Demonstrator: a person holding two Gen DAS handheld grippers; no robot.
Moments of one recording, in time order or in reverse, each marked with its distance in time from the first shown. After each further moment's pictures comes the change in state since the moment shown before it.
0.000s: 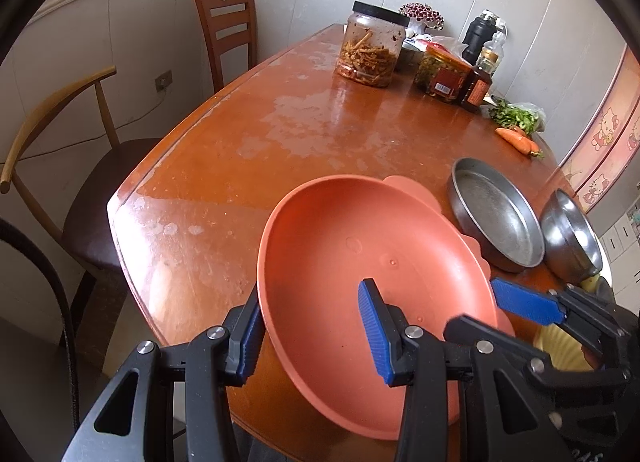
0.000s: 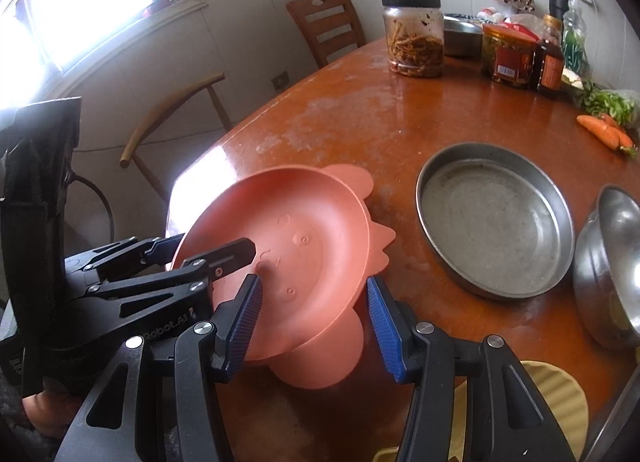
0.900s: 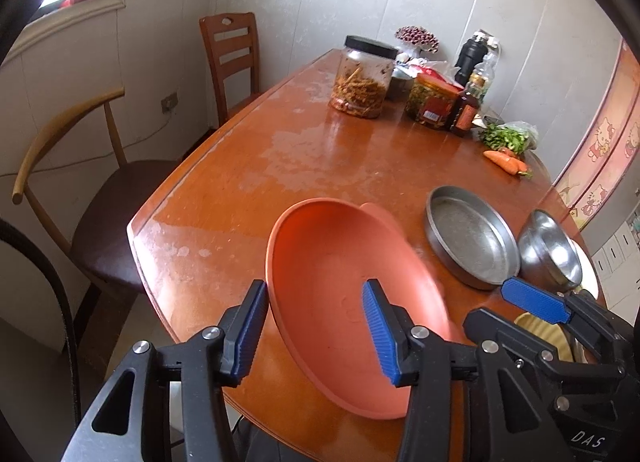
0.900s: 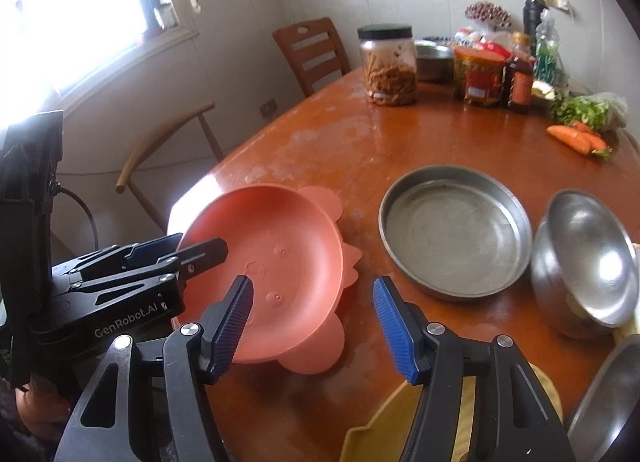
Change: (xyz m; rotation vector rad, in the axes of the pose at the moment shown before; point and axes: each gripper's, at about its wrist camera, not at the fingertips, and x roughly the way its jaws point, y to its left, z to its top) left arm -0.042 -0.014 0.004 0.005 -0.088 0.002; right arm -0.041 -0.010 -0.007 0.024 -0.118 -0.041
